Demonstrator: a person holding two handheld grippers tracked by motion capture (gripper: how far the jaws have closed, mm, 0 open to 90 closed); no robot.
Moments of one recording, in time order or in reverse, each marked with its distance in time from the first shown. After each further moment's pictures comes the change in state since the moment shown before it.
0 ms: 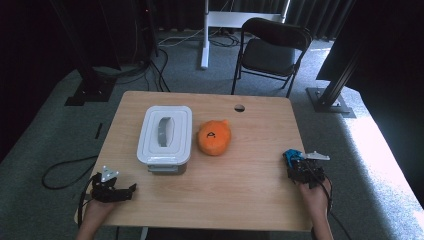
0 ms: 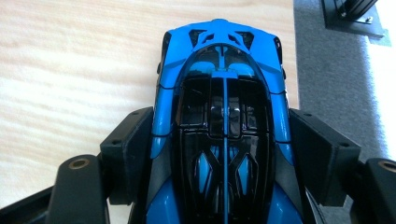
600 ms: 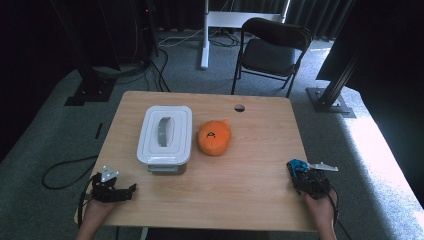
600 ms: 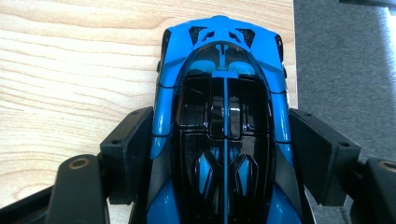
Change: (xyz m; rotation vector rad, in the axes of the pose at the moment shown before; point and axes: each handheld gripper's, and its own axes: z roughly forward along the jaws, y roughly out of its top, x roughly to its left) left arm 0.000 0.000 0.000 0.001 0.000 0.000; right arm -0.016 -0.034 0.002 0.030 0.046 0.057
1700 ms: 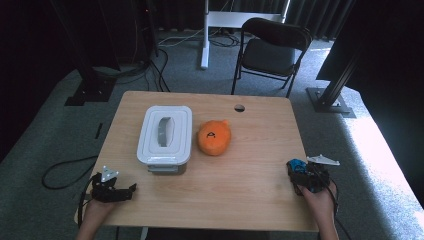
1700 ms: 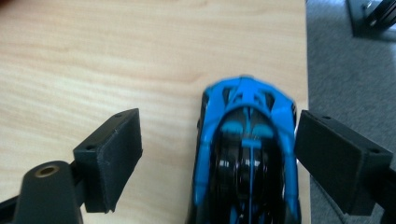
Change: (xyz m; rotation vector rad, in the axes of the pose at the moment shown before) left arm 0.000 0.000 0.000 0.000 0.001 -0.001; right arm 0.011 0.026 -0.020 -0.093 0.057 -0.050
